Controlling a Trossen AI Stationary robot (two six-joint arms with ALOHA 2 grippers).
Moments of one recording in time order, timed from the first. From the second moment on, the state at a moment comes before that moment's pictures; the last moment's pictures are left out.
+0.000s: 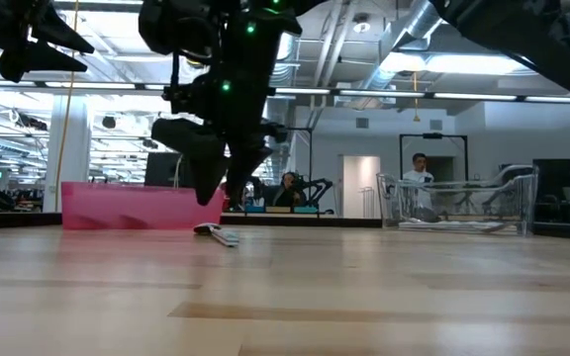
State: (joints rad) left arm -0.11 0.07 0.63 -0.88 -0.79 -0.55; right arm 0.10 2.52 2.34 -1.07 0.45 0.45
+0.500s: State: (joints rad) left arm -0.11 0.07 0.63 -0.88 -0.79 -0.55; right arm 0.08 2.52 2.30 -0.99 0.45 0.48
